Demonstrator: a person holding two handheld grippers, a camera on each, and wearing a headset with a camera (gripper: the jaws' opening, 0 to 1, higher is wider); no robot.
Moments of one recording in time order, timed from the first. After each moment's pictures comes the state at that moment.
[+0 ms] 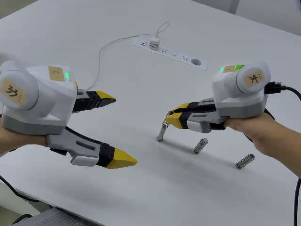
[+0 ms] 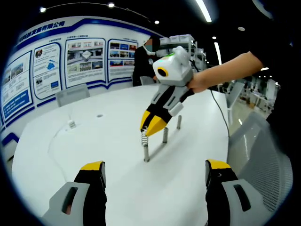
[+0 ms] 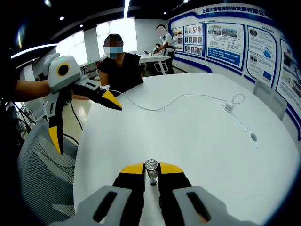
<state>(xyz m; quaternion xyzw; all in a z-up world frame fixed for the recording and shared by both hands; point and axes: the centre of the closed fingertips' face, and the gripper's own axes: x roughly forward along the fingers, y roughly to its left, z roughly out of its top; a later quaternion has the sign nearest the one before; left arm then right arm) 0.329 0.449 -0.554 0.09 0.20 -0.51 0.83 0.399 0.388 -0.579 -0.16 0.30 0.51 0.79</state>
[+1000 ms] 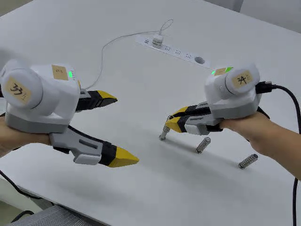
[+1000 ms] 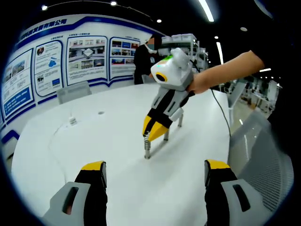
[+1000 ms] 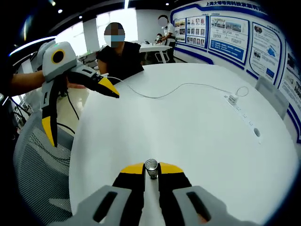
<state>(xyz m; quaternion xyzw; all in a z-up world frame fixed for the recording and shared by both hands) 0.330 0.455 -0.563 0.09 0.20 -0.50 0.84 0.394 0.391 -0.609 -0.19 0.33 0.50 0.78</state>
